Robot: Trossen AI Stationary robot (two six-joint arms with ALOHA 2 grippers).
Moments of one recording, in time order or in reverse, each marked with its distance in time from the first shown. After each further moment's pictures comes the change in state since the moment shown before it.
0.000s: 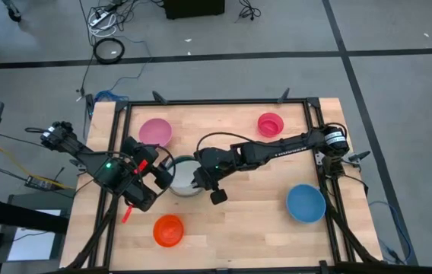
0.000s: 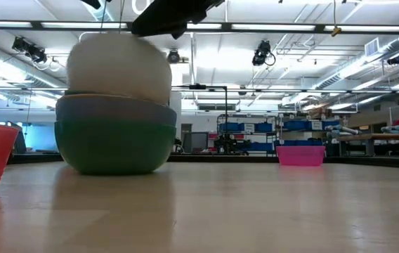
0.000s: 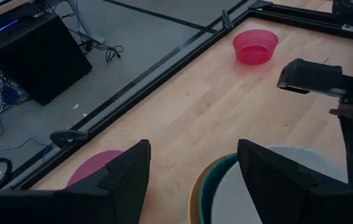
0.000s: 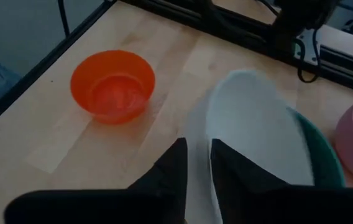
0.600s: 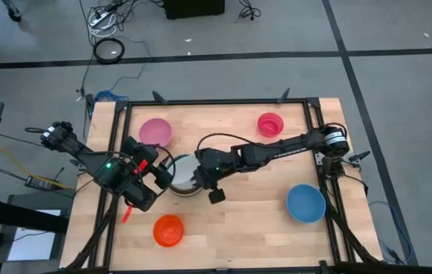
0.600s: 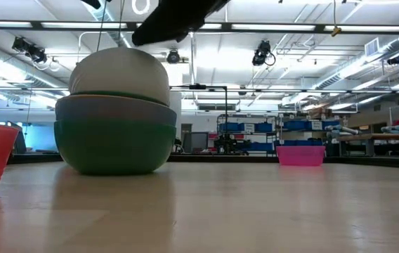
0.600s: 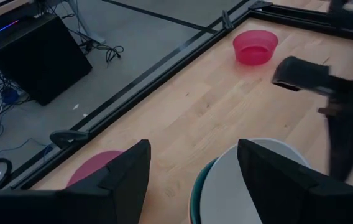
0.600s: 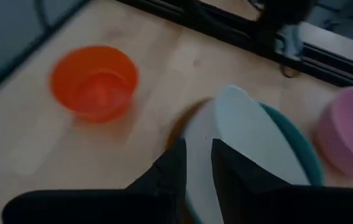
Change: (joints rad) left arm 0.000 0.000 0.000 0.000 -0.002 0.000; right arm 0.000 -0.002 -0.036 0.051 0.096 -0.002
